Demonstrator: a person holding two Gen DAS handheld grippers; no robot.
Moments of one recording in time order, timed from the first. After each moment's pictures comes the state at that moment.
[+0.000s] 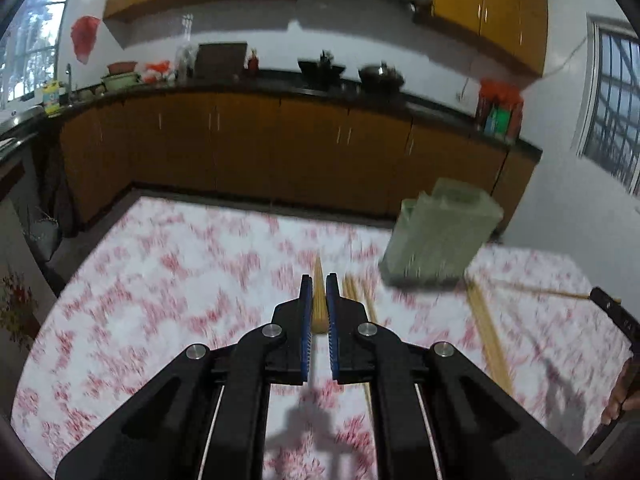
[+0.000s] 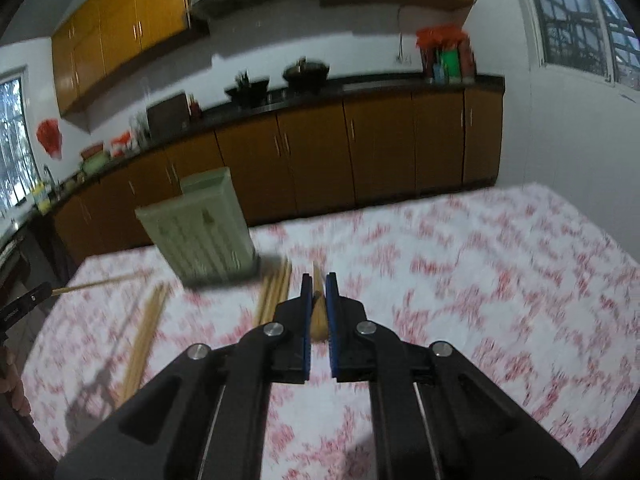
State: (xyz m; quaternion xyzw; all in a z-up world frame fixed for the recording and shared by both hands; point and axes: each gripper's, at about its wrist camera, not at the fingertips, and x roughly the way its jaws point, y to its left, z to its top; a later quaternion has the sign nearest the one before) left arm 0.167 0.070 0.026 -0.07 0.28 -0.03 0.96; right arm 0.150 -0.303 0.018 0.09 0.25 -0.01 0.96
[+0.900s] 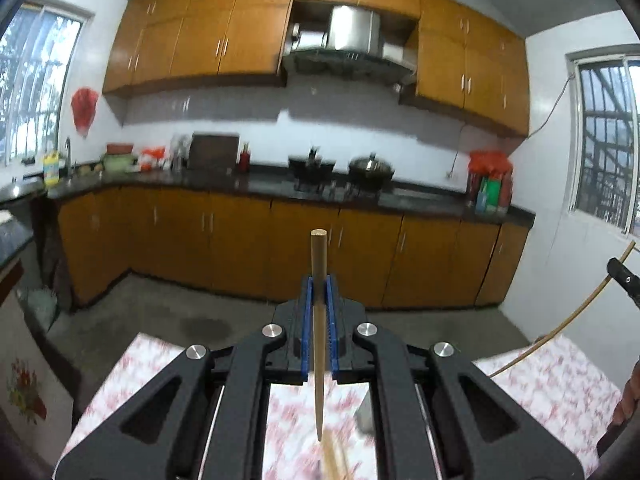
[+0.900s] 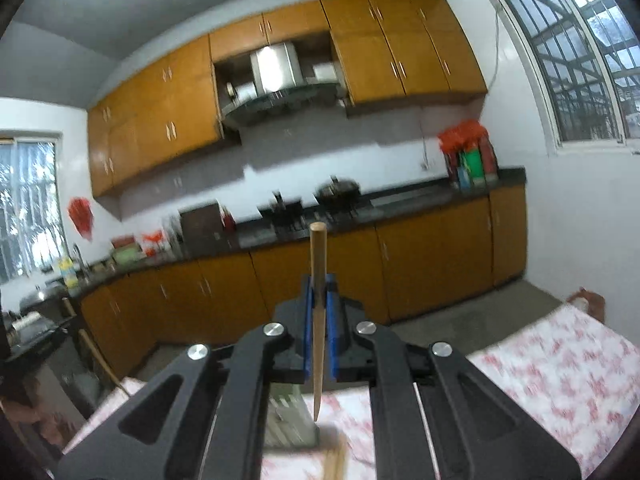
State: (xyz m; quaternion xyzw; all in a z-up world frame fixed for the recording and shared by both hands) left arm 0.210 0.039 0.166 -0.05 0.12 -0.03 0.99; right arm 0.192 -0.286 0.184 0.11 0.05 0.03 0.99
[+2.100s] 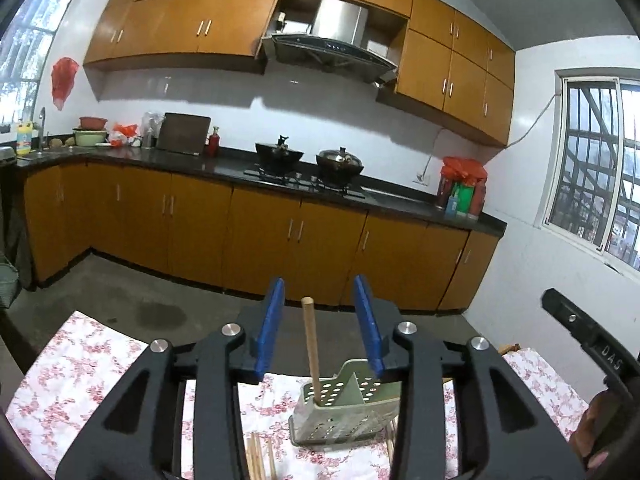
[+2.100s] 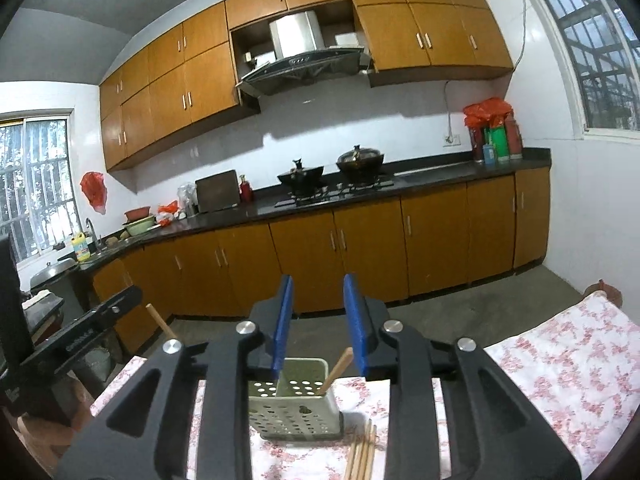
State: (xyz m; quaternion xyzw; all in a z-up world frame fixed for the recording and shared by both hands) left arm 0.234 0.006 0.129 -0.10 0.14 -0.08 0.98; right arm 0.223 -0.254 0.143 0.09 0.12 0.06 0.99
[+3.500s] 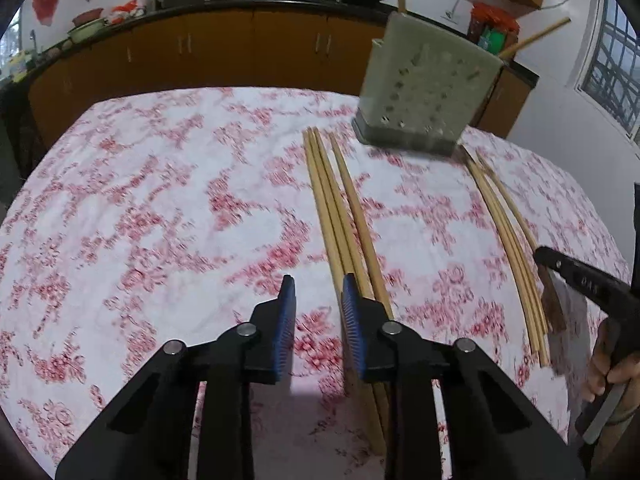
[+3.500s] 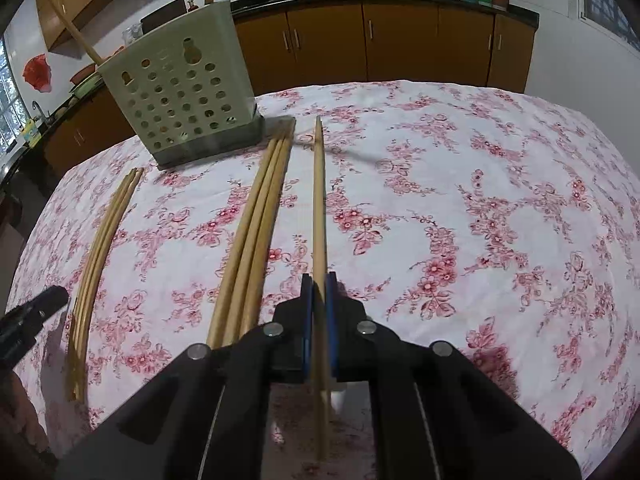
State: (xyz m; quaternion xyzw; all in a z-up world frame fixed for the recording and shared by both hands) left arm 0.161 0.015 -0.088 -0.04 0.43 -0.07 0.90; right arm 0.194 -0.263 -0.094 0.07 0.44 0.02 0.90
